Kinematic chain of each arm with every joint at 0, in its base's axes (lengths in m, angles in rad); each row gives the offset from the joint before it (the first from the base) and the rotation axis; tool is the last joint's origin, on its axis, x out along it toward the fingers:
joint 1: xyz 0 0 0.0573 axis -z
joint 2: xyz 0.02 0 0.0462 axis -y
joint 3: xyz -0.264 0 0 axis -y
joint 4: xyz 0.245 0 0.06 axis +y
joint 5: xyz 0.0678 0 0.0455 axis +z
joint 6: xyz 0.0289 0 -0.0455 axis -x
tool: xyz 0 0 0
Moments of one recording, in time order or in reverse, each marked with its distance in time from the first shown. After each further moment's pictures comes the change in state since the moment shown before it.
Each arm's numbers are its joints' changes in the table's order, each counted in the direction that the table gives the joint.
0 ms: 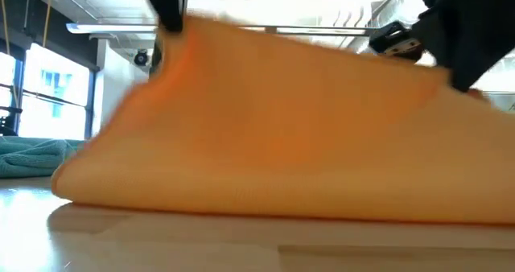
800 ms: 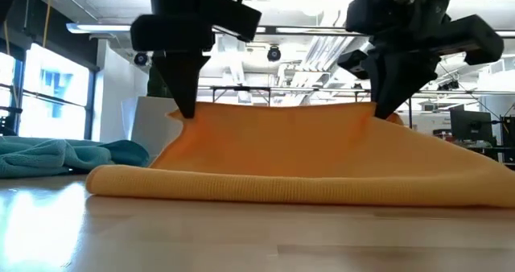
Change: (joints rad) left arm -0.173 0.000 -0.217 -0.007 0.186 0.028; right arm 0.243 0.000 0.000 0.079 -0.088 0.203
